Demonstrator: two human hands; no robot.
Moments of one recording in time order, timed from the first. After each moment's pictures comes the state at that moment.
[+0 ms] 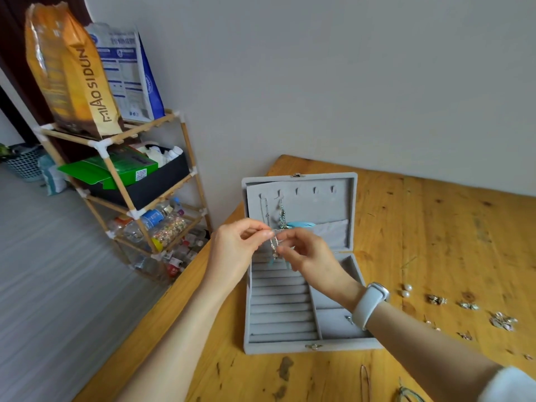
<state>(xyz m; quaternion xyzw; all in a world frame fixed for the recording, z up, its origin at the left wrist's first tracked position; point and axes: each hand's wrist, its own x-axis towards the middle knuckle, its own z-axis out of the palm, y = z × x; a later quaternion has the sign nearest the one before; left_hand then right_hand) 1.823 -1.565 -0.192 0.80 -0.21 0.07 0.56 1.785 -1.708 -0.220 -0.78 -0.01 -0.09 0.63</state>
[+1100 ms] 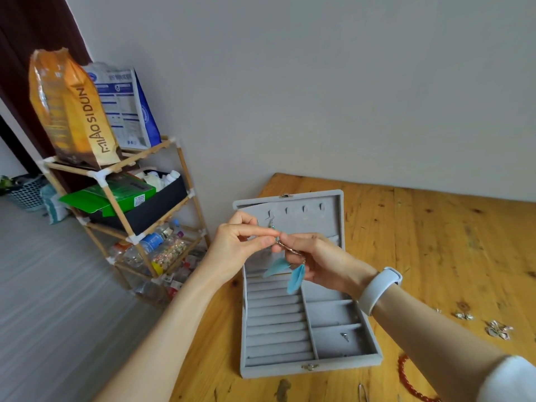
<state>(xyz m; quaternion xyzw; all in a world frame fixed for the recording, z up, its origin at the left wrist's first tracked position) 1.833 -1.576 -0.151 0.77 -0.29 -0.02 0.57 1.784 -1.739 -0.173 -0.64 -0.03 0.13 0.76</state>
